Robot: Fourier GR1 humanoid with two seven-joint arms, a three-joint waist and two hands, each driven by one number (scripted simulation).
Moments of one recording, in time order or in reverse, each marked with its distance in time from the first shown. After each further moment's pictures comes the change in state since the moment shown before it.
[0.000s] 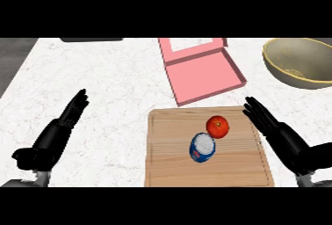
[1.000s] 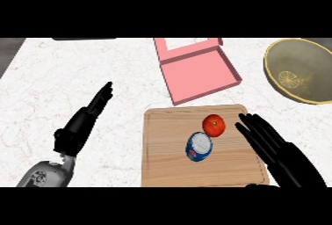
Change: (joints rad) left arm -0.141 -0.099 -0.068 0.064 -0.065 -0.010 0.101; right arm 0.054 -0.229 0.239 -0.331 1.019 -0.363 0.103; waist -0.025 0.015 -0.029
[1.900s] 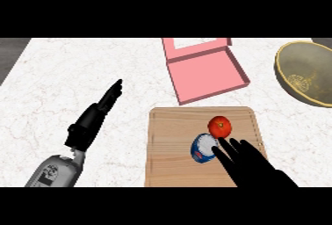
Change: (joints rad) left arm -0.047 -0.064 0.002 0.038 -0.044 -0.036 0.009; right arm -0.103 0.124 0.145 -0.373 0.068 0.587 0.697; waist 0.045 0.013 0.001
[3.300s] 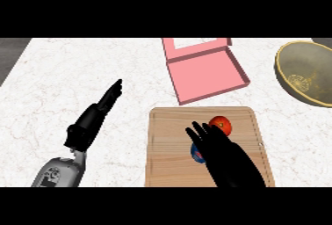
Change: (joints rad) left arm 0.037 -0.122 0.126 -0.034 -0.130 -0.123 0.030; right arm -0.035 0.380 -0.060 0.325 0.205 0.146 -0.128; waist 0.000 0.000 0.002
